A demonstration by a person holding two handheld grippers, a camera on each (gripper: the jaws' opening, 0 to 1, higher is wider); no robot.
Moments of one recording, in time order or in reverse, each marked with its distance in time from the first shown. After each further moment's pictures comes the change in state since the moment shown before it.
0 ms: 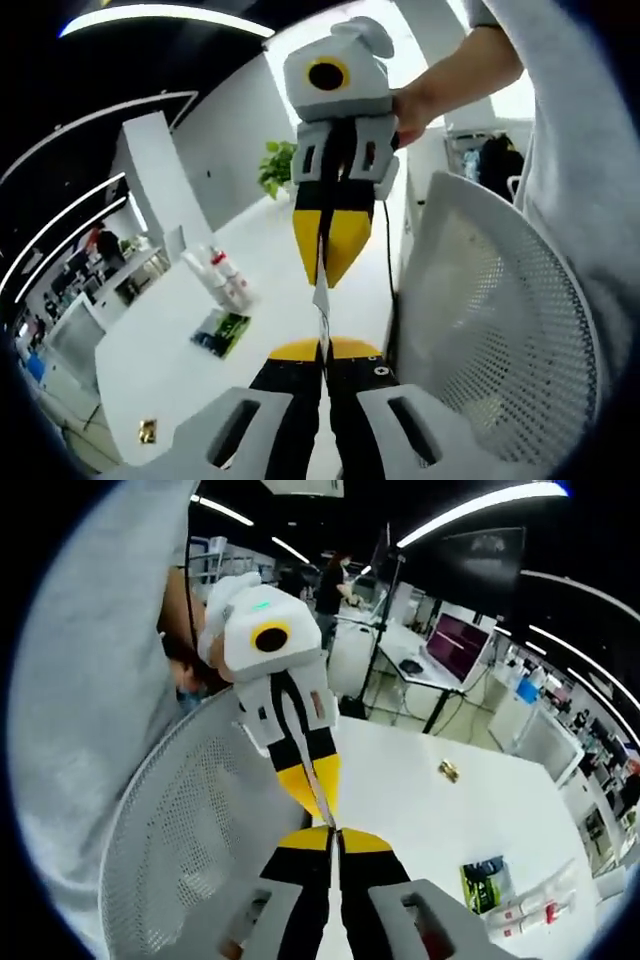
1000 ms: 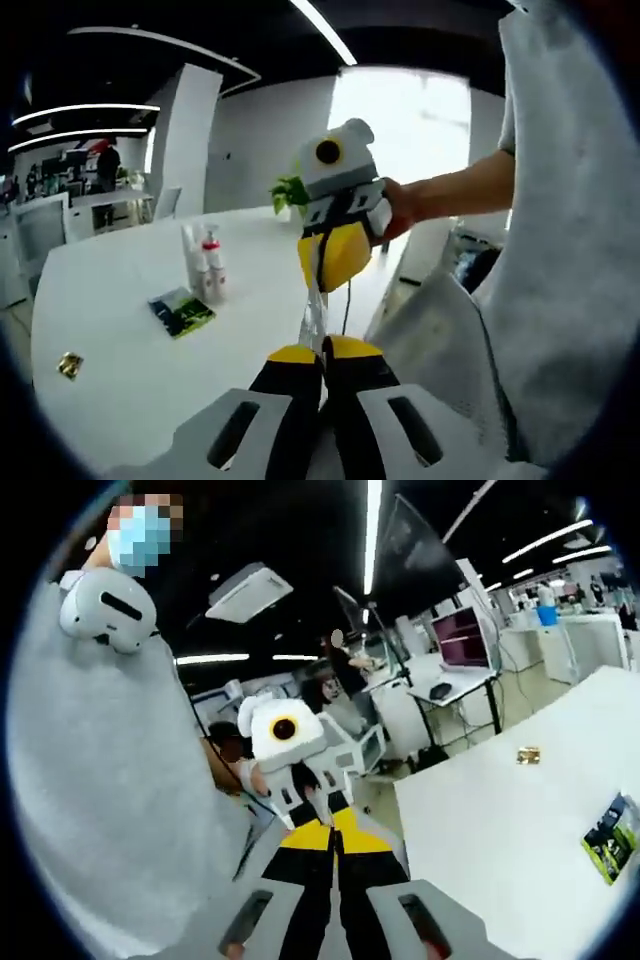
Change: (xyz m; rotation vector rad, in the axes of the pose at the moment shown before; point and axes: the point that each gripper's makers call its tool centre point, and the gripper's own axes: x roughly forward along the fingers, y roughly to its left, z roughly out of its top) left arm -0.015 0.018 0.028 -0.380 -0.179 -0.046; right arm -0.008 -0.025 0.052 0.615 -0.370 0.386
